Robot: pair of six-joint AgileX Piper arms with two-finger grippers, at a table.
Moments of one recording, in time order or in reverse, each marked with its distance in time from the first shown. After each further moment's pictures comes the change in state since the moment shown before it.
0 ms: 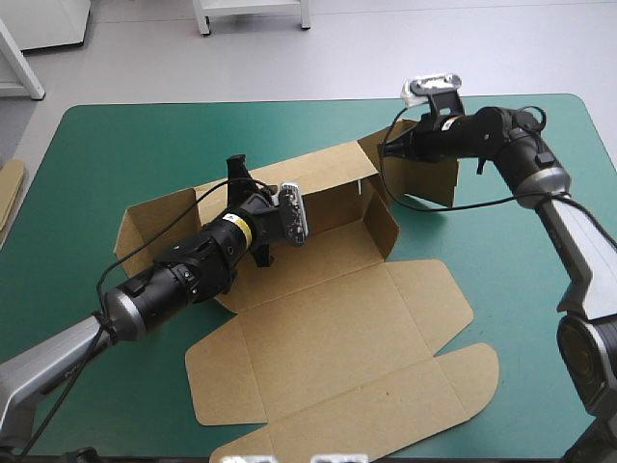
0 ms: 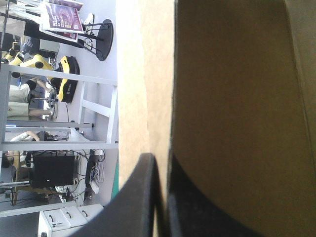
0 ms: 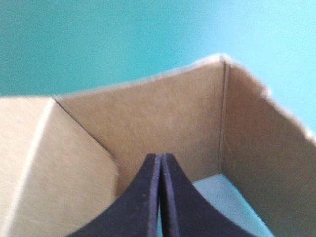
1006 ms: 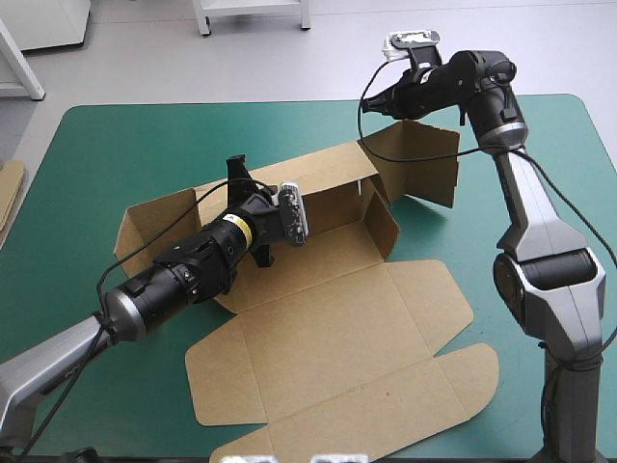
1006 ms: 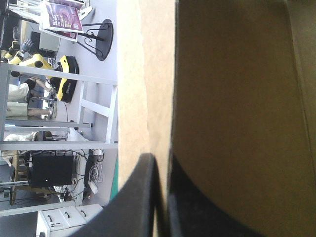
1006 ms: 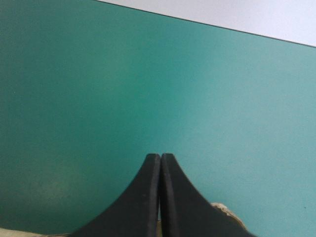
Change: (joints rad) left arm 0.000 0.000 0.000 0.000 -0.002 -0.006; right arm -0.001 0.425 -0.767 -0.067 0.365 0.140
